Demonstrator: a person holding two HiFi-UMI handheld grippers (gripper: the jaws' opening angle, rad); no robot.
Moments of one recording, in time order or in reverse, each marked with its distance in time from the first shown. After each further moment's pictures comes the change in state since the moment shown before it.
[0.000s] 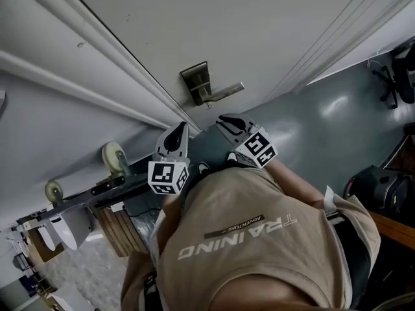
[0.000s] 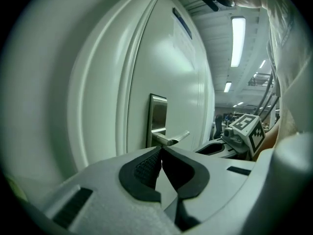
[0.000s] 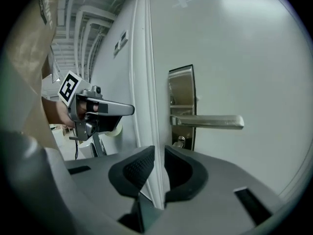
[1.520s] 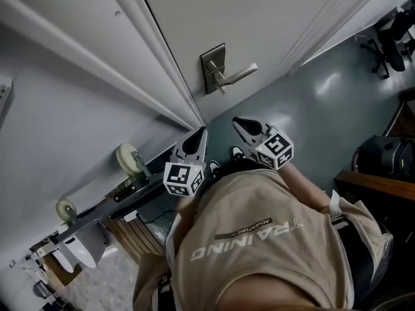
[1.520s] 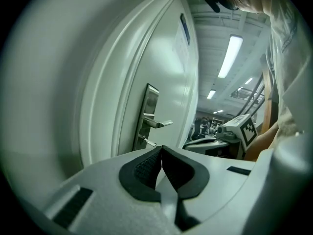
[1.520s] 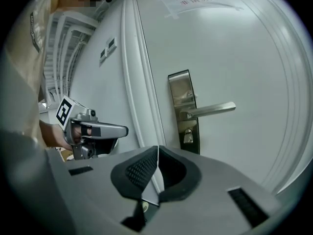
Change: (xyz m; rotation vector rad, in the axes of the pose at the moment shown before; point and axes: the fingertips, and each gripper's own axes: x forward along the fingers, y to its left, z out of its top) left arm -0.043 -0.003 -0.046 -0.087 0.041 -0.257; right arm -0.007 0.051 -0.008 0.192 -0.070 -0.193
